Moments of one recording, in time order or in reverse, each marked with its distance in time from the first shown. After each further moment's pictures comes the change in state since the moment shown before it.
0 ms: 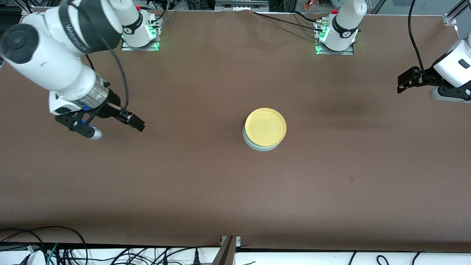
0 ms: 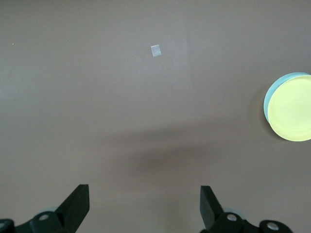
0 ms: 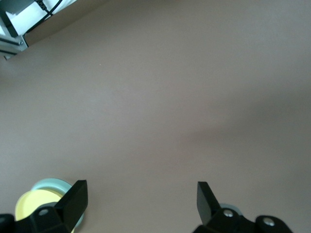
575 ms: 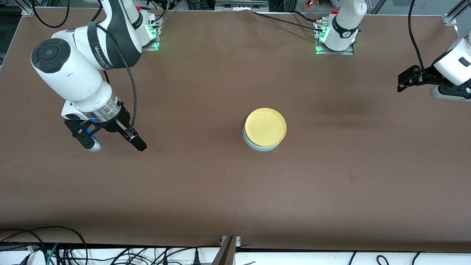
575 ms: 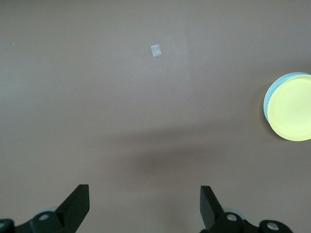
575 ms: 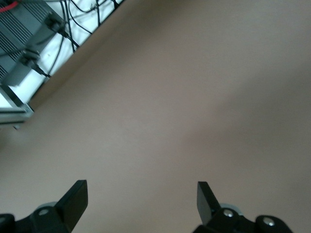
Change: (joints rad) left arm 0.000 -0.010 0.000 -0.010 0.000 0.004 0.000; right arm 0.399 0.074 -0.389 0.009 0.021 0.128 0.320
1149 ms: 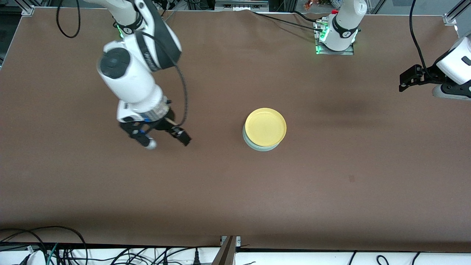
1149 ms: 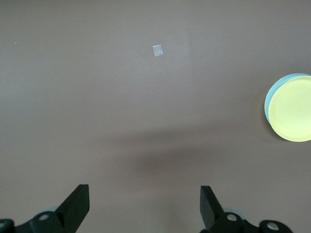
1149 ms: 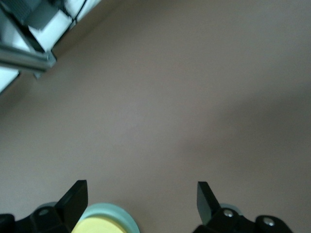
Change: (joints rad) left arm 0.003 -0.008 0.002 -0.005 0.000 0.000 -0.002; right arm -0.002 0.062 0.124 0.000 0.034 0.126 0.044
